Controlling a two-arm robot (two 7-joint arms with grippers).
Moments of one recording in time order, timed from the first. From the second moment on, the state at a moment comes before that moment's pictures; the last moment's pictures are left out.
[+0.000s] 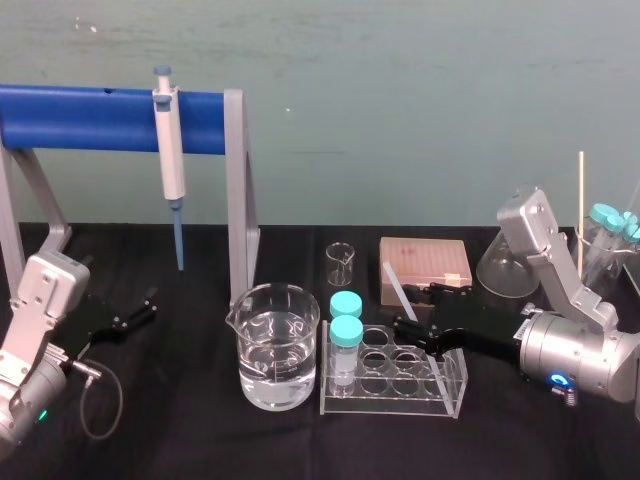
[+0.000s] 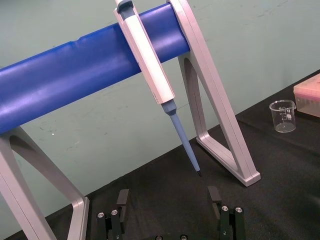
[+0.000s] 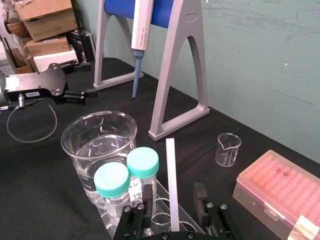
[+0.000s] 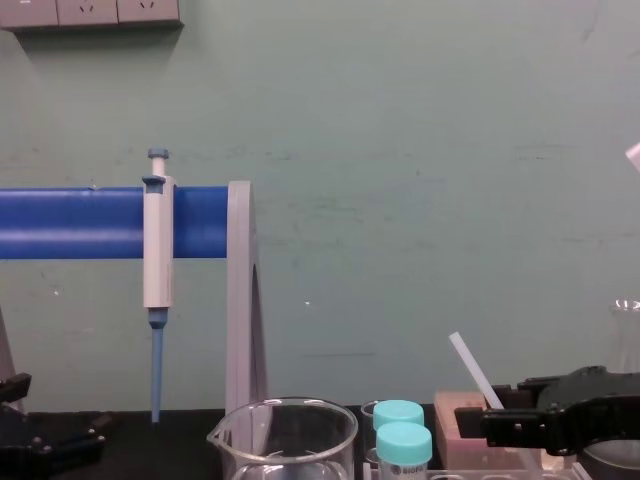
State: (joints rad) left arm -0.20 0.60 0.45 -1.41 -0.25 -0.12 0.03; right arm 0.37 0.59 -0.50 -1.50 0.50 0.24 0.52
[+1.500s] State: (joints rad) left arm -0.20 0.60 0.45 -1.41 -0.25 -0.12 0.03; right arm 0.23 0.53 -0.37 -1.50 0.50 -0.12 0.51
